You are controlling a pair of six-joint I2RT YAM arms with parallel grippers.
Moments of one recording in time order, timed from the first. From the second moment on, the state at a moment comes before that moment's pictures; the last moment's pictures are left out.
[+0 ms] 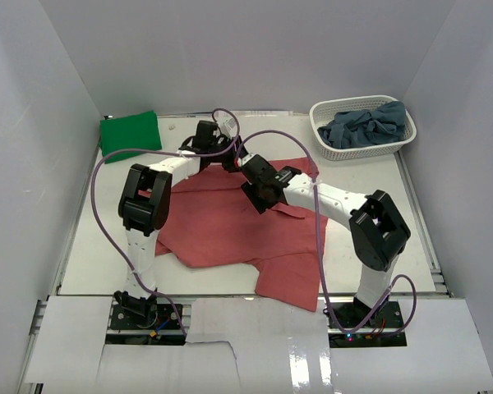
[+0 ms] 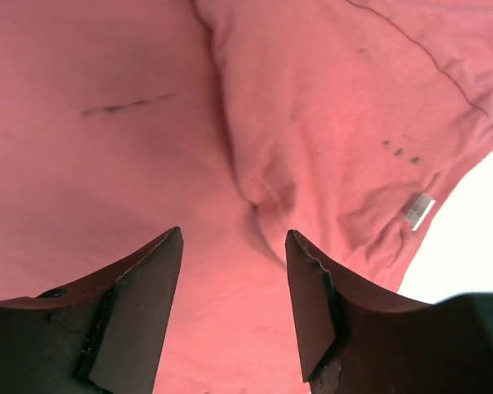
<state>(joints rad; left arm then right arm) -0.36 2.17 1.55 -0.04 0.70 -0.63 0.84 1.81 1.39 -0.62 0.28 0.04</state>
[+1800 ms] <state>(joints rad) -0.35 2.25 1.52 -0.06 0.75 -0.63 0.73 2.09 1.66 -0.74 0.06 -0.02</state>
